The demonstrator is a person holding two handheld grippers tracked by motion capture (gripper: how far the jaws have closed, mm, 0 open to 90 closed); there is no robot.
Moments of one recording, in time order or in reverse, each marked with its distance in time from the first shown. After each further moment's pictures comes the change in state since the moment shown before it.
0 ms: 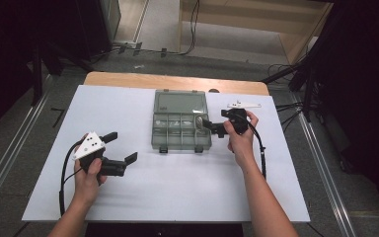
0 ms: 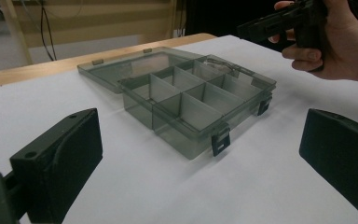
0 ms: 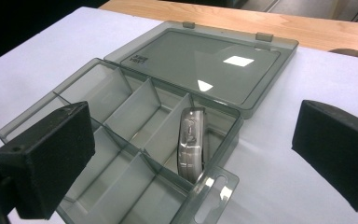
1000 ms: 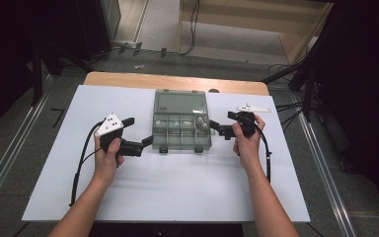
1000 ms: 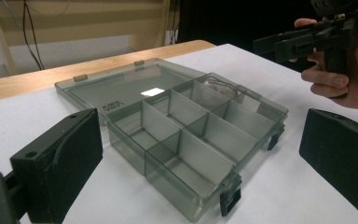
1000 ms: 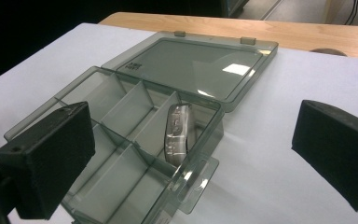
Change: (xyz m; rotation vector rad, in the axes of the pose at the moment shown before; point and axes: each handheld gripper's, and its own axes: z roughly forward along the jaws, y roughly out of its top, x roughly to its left) left arm 0.013 0.025 0.058 0.007 -0.036 -0.036; right arm -0.013 -0.010 -0.017 -0.057 0.008 0.040
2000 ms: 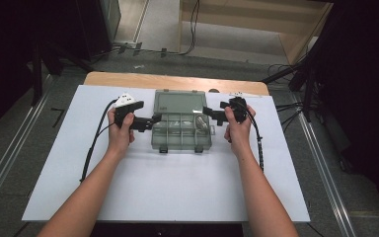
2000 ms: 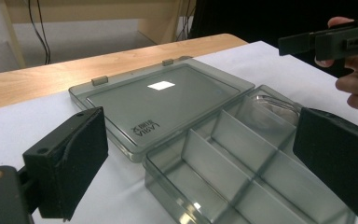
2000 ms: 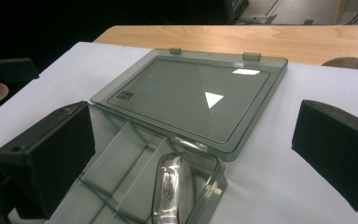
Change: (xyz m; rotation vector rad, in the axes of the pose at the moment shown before) left arm 0.049 0.021 0.070 0.066 0.031 -0.075; right arm -0.016 0.028 0.045 0.015 0.036 0.101
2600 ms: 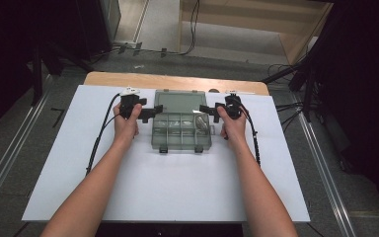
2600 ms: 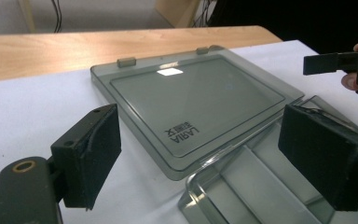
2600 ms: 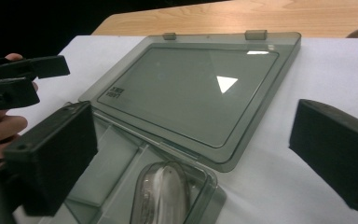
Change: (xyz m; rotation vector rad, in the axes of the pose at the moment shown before) left arm 0.031 0.001 0.037 0.088 0.053 -0.156; right arm -0.020 0.001 0.030 0.069 0.050 0.082
